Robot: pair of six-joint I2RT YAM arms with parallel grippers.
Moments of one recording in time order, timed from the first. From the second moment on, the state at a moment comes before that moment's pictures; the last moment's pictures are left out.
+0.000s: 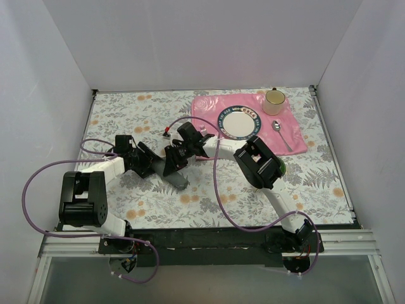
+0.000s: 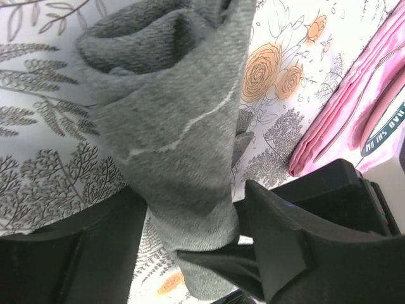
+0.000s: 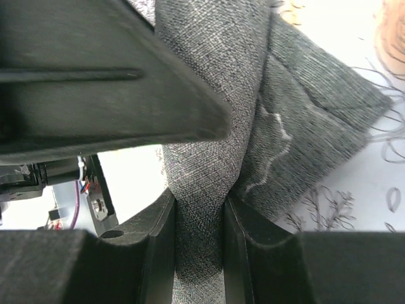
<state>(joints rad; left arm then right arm) -0.02 1.49 0.68 -0.17 0.33 -0.93 0.85 2.35 1.69 -0.14 -0.79 0.45</state>
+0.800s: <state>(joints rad) -0.03 1.51 0.65 -0.13 0.31 -0.93 1.04 2.25 1.81 -0.45 -0.17 0.10</state>
